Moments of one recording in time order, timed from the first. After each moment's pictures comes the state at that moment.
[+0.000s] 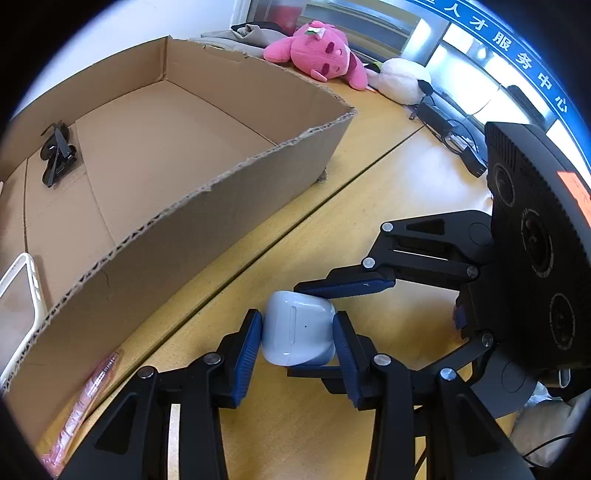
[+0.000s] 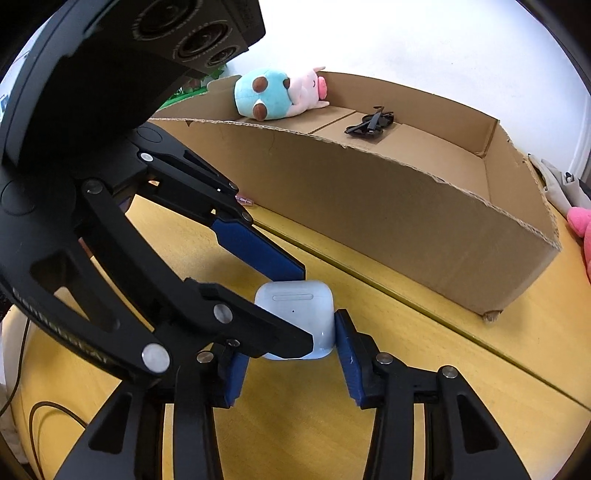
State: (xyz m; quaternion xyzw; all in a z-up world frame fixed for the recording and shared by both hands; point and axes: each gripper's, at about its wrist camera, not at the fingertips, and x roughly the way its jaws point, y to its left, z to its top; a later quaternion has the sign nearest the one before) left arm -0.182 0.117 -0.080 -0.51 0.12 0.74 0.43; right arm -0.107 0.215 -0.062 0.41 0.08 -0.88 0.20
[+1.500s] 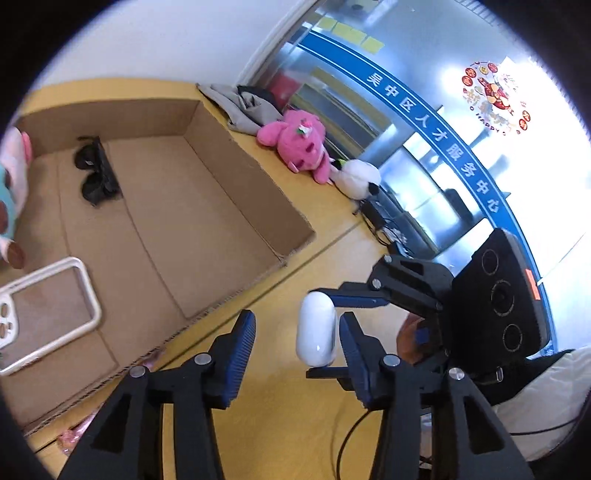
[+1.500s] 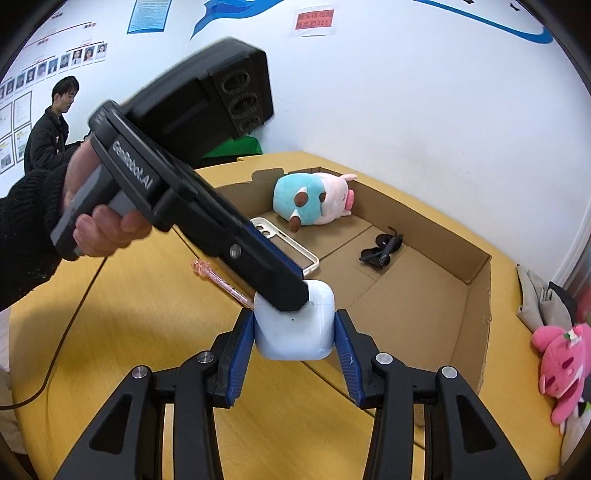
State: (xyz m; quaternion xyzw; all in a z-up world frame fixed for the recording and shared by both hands) left arm -0.211 0.024 0.001 -0.47 -0.08 0.72 0.51; right arm -0.091 0.170 0.038 0.28 0.16 -0.92 0.23
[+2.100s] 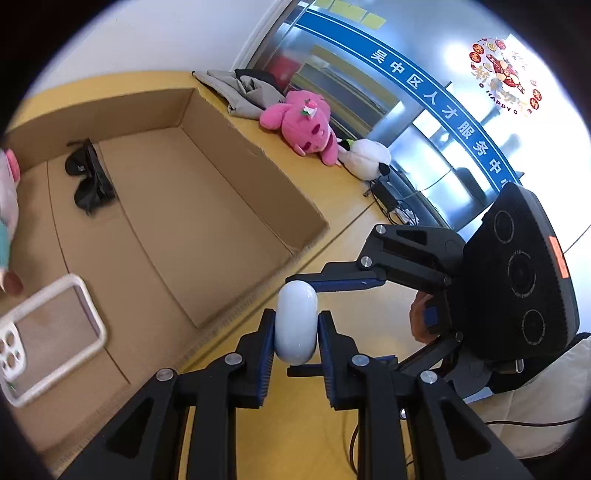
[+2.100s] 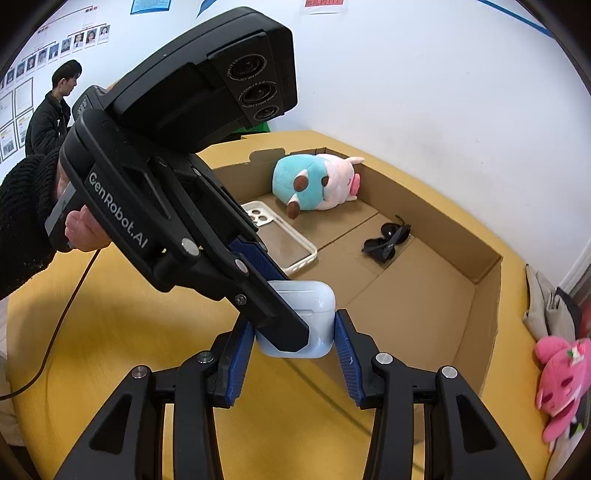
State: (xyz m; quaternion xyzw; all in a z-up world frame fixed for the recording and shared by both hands) left arm -0.235 0.043 0.007 -0.49 -0.02 0.72 0.50; right arm -0.135 0.171 0.043 0.33 0.19 -0.89 0.24
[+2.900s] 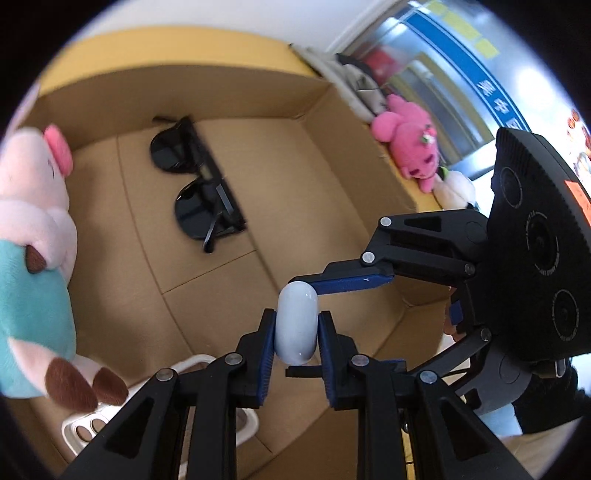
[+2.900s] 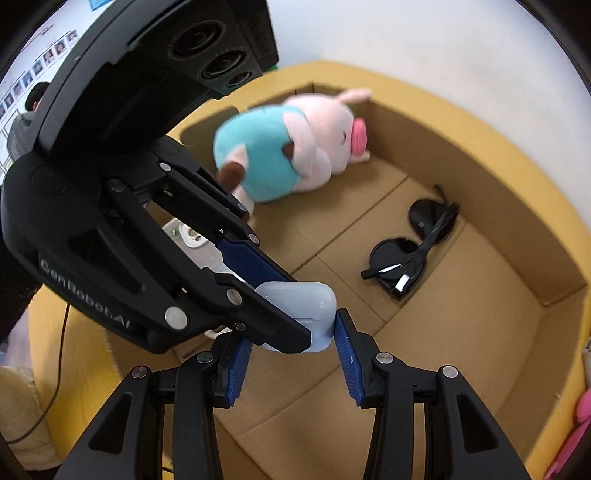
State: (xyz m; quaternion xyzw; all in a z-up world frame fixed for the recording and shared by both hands) left arm -0.390 0.010 -0.048 -0.59 -0.06 0.70 0.39; right arm -0.332 0.164 0.002 0.50 0.12 -0.80 0.31
